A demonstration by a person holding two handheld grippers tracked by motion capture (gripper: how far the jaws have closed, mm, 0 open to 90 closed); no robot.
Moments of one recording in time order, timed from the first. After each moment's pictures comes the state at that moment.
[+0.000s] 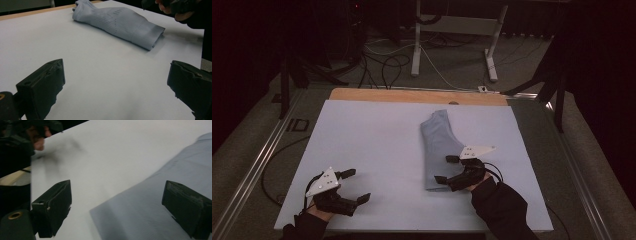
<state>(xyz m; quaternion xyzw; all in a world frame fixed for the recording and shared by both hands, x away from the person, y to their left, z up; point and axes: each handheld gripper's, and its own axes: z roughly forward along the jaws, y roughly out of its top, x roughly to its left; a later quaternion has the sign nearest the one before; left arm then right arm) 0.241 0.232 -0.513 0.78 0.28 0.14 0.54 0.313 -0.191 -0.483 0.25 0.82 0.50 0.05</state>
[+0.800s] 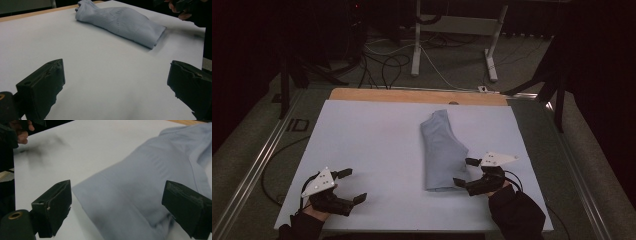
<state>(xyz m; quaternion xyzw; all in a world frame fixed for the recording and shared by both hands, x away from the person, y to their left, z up) 0.242 0.244 -0.513 0.78 0.28 0.15 0.54 0.292 -0.245 -0.491 0.28 0.81 0.51 0.10</state>
